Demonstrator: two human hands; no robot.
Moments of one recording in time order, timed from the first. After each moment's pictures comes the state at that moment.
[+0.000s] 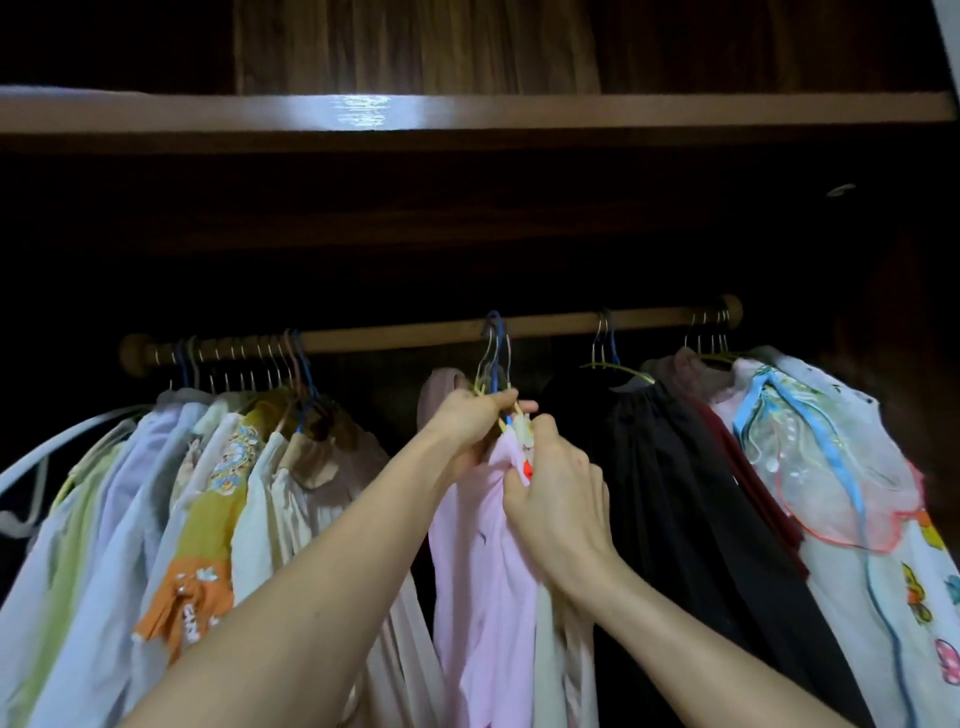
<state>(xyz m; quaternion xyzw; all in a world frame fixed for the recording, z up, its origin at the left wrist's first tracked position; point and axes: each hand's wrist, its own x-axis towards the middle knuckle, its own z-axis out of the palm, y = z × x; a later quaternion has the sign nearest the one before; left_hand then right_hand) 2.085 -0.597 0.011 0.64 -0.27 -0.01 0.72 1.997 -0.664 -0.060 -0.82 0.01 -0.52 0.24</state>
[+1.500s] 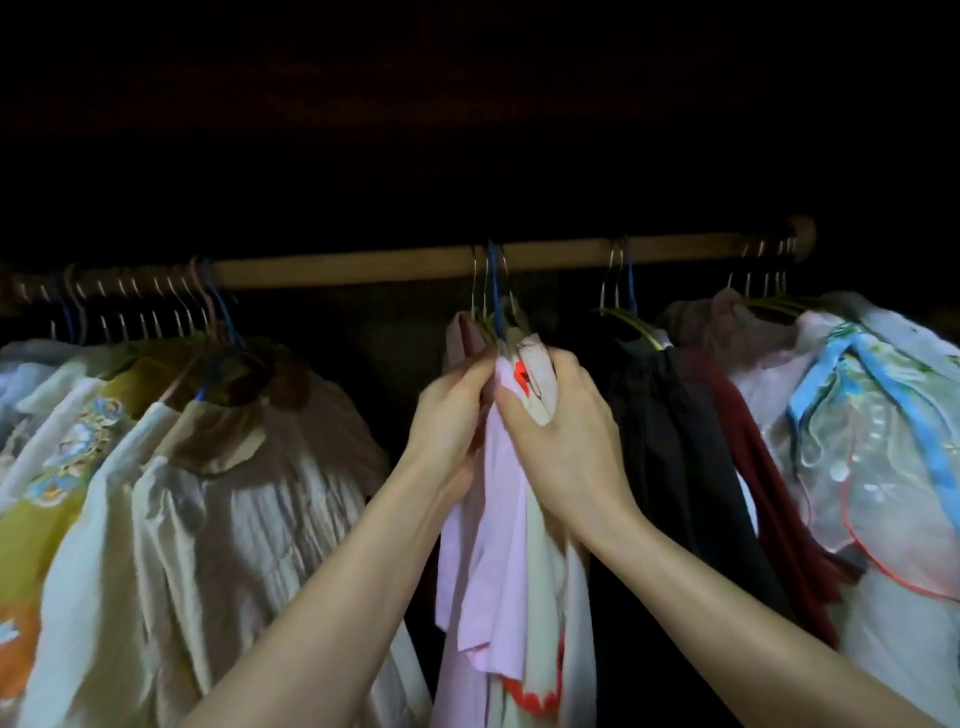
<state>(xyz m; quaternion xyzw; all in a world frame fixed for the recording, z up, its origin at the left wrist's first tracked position) 2.142 -0.637 -0.023 0.54 -0.27 0.04 0.80 2.072 -0.727 -0.043 -0.76 -0.06 -0.50 0.40</state>
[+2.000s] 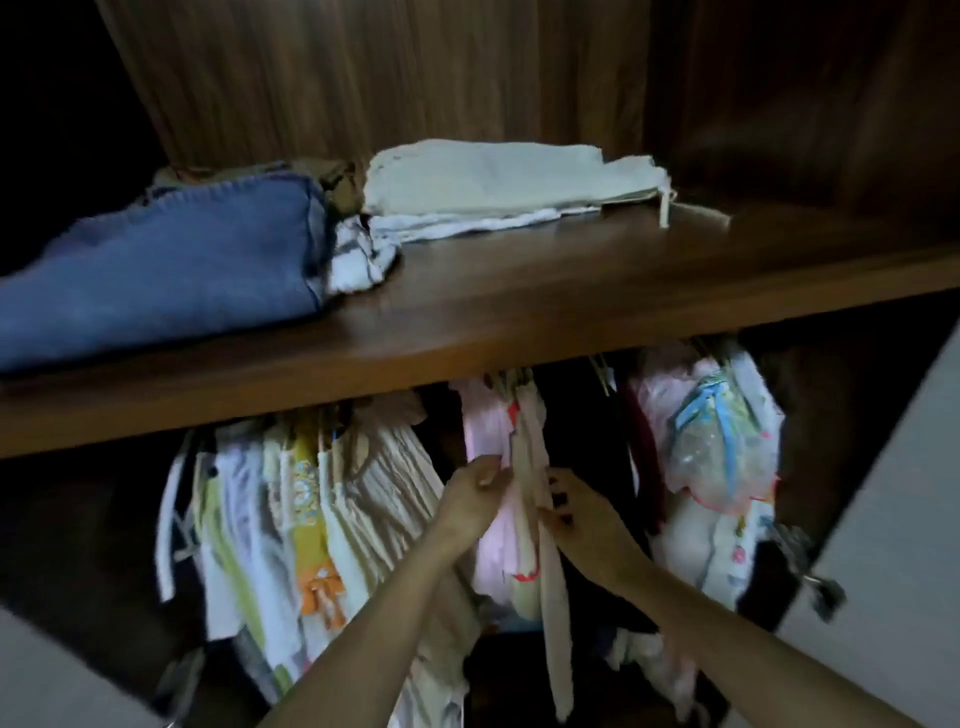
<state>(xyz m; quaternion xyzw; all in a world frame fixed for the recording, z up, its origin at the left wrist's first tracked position) 2.009 -0.556 0.024 0.84 -0.16 -0.13 0.51 1.920 -0.706 0.012 -0.90 0.02 -0.10 0.42</state>
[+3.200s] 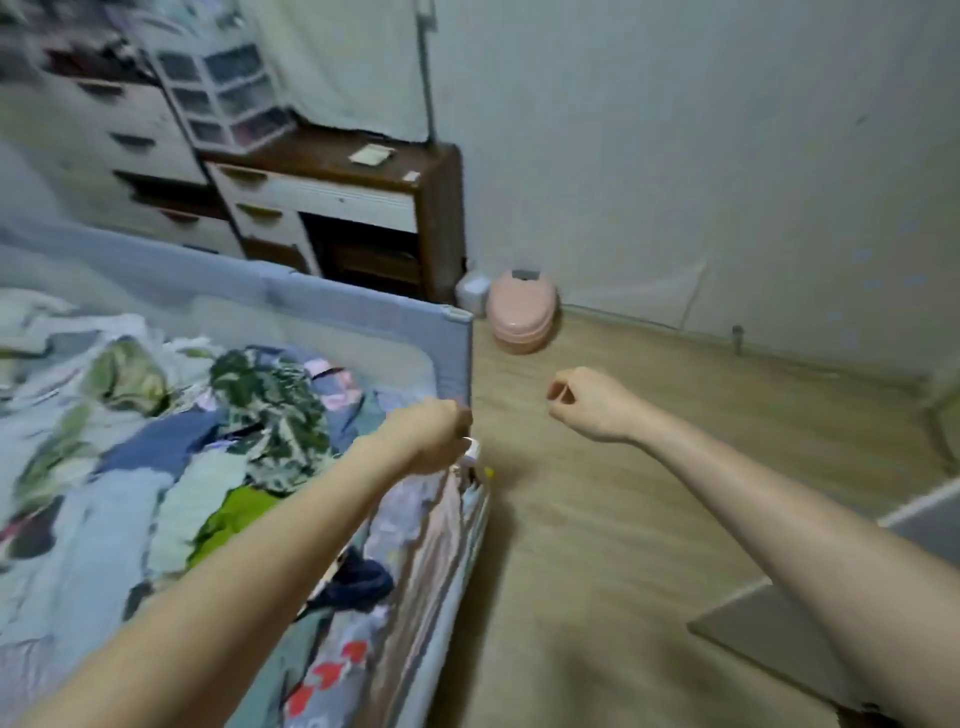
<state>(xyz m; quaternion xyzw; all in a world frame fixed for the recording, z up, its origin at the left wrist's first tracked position) 1.039 -0.230 0.117 0.76 0.63 -0.06 0.17 1.245 -0.181 0.139 -0.55 -0.80 0.23 0.03</state>
